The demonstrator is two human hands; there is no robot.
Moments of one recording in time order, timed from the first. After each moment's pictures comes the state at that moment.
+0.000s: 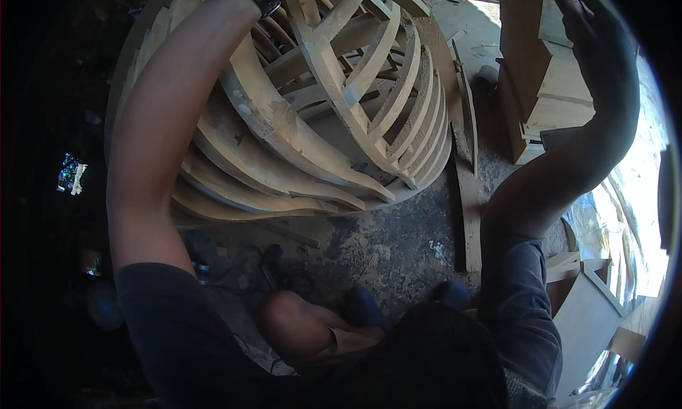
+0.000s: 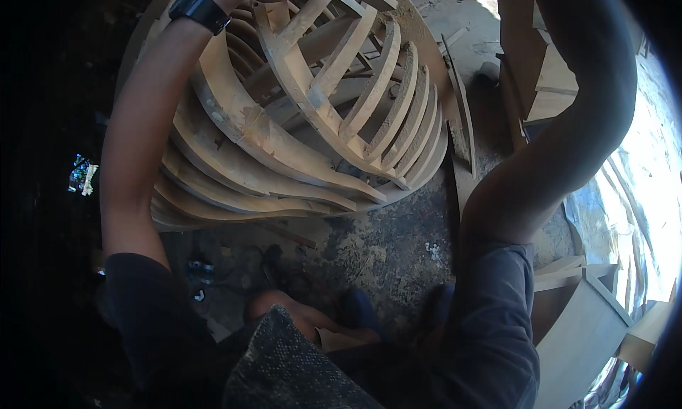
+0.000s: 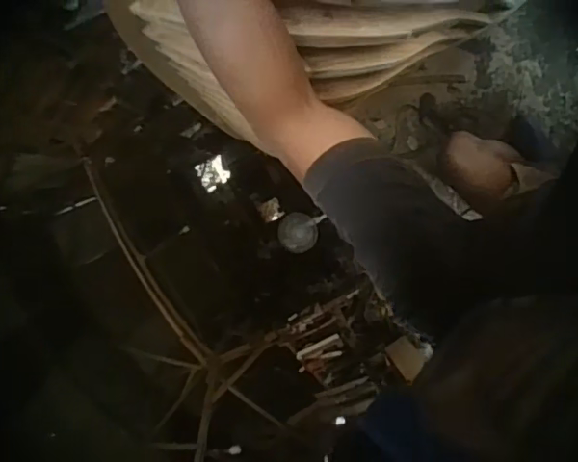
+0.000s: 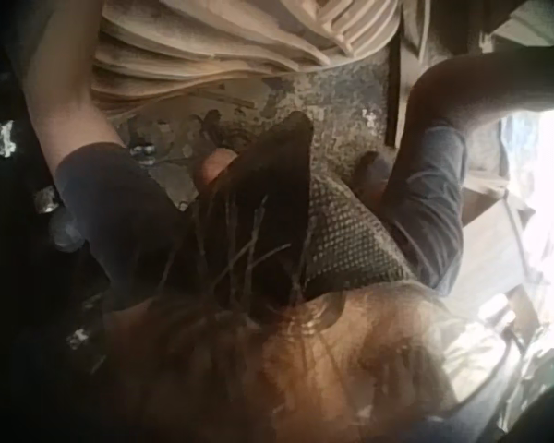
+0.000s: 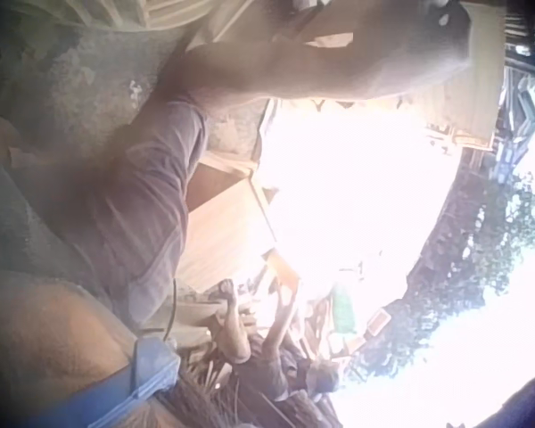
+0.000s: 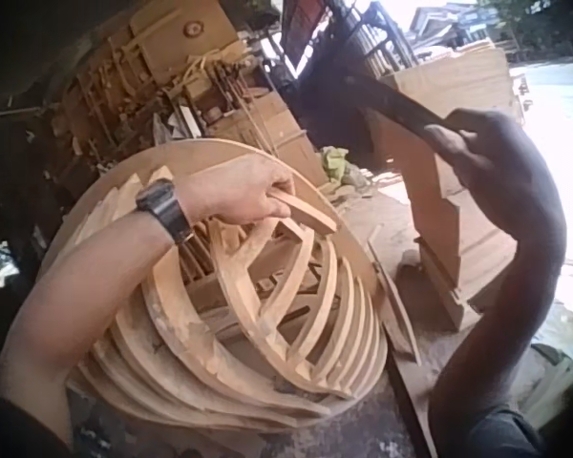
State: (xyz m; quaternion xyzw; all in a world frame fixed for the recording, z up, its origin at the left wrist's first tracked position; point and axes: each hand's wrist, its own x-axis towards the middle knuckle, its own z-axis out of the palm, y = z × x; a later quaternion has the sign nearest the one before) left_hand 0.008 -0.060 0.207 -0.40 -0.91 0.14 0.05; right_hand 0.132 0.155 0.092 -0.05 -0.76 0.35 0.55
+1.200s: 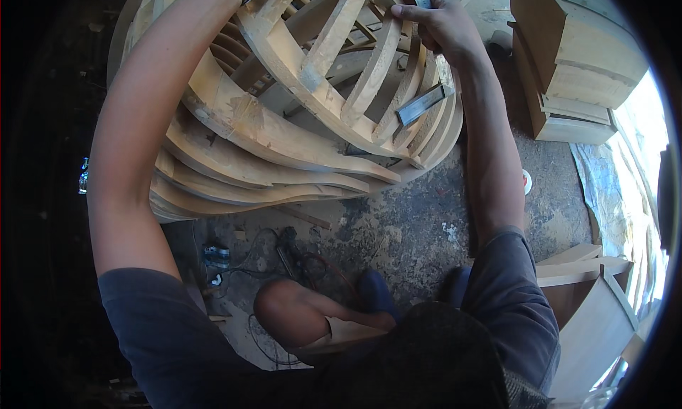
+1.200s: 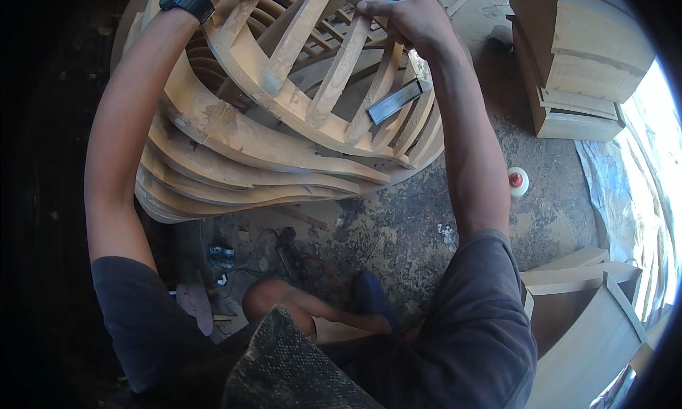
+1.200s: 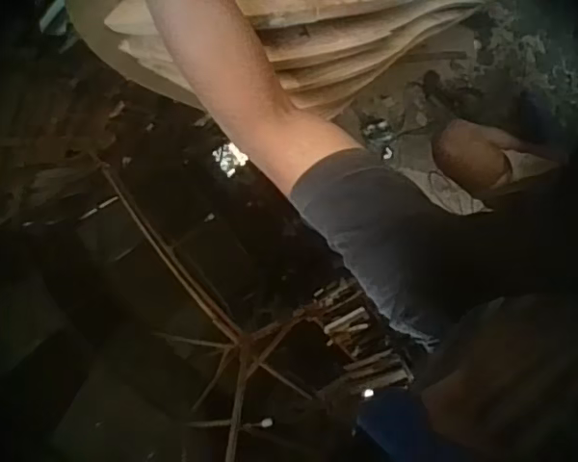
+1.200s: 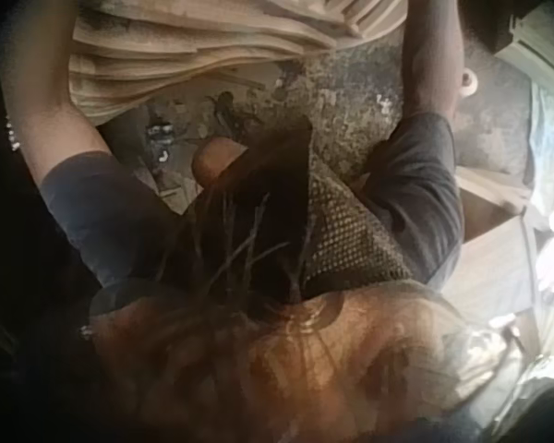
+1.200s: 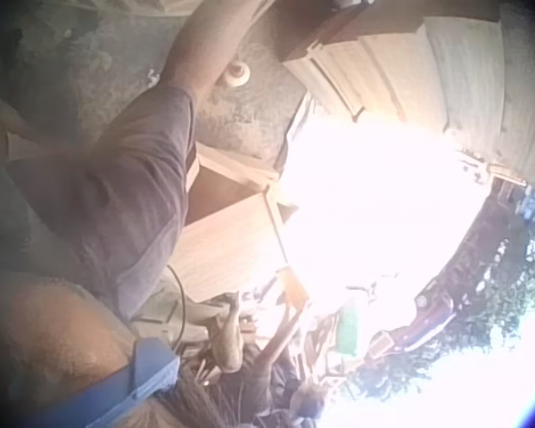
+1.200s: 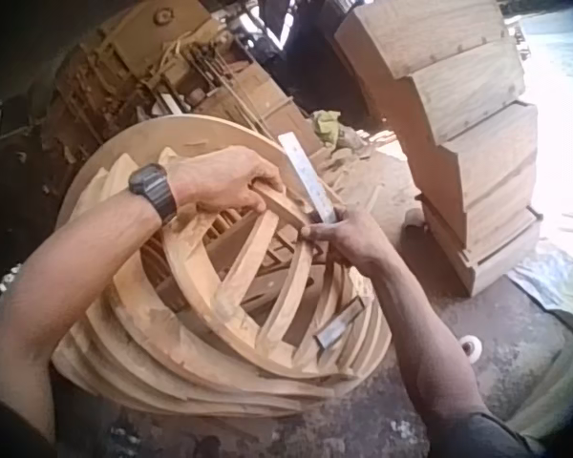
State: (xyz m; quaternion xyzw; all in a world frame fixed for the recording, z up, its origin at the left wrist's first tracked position) left_hand -0.051 -0.048 0.157 -0.46 -0.85 0.24 -0.01; right_hand -0.029 0.093 -0.077 0.12 -0.60 0.79 0.09
